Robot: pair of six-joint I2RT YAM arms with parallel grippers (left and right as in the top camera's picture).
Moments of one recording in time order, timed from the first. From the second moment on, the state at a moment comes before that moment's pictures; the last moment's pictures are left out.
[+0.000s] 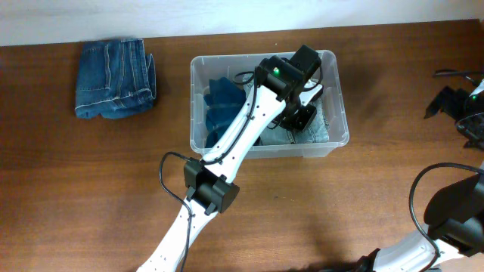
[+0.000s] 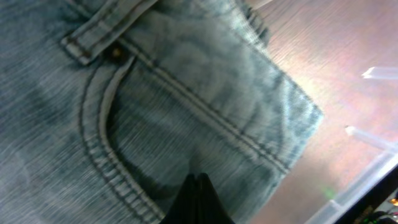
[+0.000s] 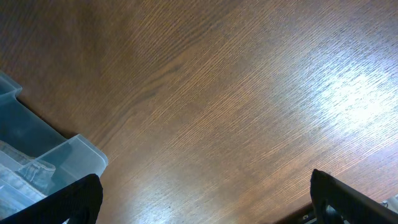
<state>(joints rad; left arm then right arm) -0.74 2.73 3.03 -1.66 0.28 -0.10 -0.60 1.88 1.93 -1.53 -0.07 0.20</state>
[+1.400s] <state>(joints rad) -0.66 2.78 2.98 -1.22 0.08 -0.11 -0.60 1.88 1.93 -1.53 -0.07 0.20</state>
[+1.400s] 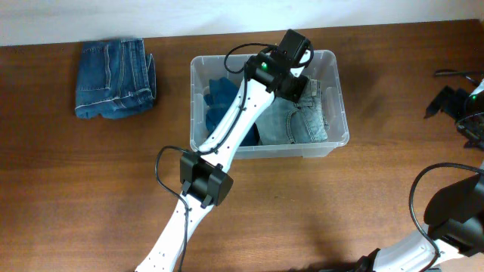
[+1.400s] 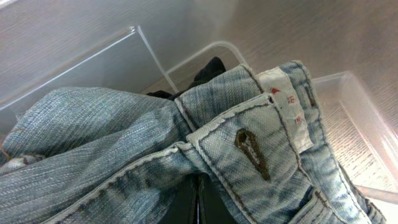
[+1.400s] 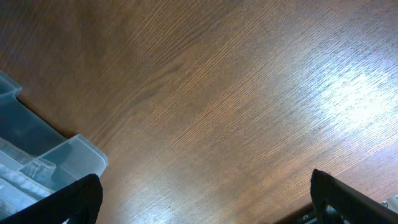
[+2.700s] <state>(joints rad) 0.12 2.34 2.87 -1.27 -0.21 -0.05 -0.60 1.88 1.93 -1.53 -0.07 0.20</state>
